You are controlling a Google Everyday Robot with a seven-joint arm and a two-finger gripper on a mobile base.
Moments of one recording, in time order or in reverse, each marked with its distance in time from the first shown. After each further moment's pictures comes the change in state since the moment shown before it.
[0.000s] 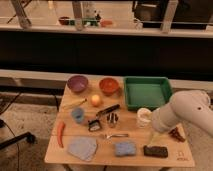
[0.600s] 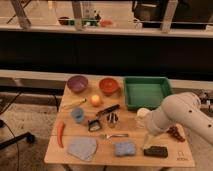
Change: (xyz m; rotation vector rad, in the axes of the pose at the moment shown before) arm -0.011 0.002 0.012 -0.008 0.001 -0.025
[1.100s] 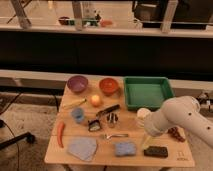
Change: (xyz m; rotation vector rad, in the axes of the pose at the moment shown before) arm -0.005 -0.004 0.025 0.015 -0.055 0.097
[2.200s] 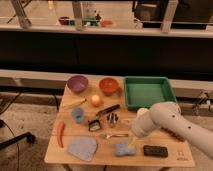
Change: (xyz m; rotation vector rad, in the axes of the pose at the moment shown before) arm -0.032 -0.007 0.056 -0.021 -0.128 -0.060
